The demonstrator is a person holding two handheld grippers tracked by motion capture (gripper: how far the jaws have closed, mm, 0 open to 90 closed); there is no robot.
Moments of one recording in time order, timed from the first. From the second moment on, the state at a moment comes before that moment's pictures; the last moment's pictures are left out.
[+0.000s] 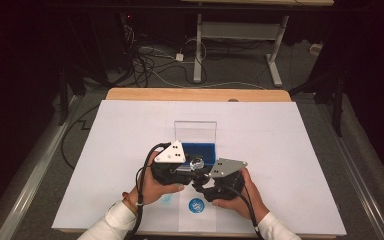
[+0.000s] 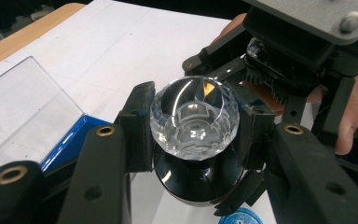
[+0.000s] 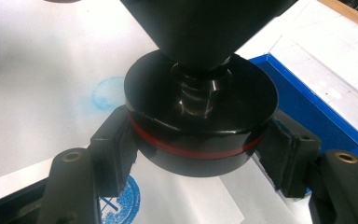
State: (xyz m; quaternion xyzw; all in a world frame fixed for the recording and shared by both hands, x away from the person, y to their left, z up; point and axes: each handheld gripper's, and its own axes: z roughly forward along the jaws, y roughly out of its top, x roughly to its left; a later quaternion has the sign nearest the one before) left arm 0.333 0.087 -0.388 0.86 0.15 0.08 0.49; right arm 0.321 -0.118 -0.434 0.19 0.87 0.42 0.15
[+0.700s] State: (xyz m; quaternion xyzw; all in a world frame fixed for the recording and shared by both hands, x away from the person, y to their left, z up) left arm 0.331 0.094 -0.380 0.85 0.15 0.10 0.49; right arm 0.321 -0.124 -0.433 0.19 0.88 0.40 0.17
